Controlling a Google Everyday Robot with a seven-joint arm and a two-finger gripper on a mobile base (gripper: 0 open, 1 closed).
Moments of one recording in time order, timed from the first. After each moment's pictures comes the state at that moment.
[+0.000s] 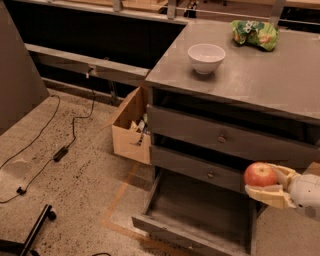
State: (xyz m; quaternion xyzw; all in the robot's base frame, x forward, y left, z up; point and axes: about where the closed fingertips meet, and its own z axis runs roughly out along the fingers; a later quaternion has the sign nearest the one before) arm 0.438 -0.270 0.726 -0.34 0.78 0.20 0.49
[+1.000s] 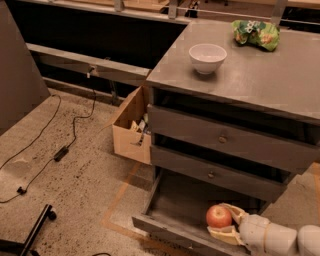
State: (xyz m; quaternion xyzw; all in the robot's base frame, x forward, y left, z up) arm 0.409 -0.196 0.535 -0.39 0.76 0.24 0.46
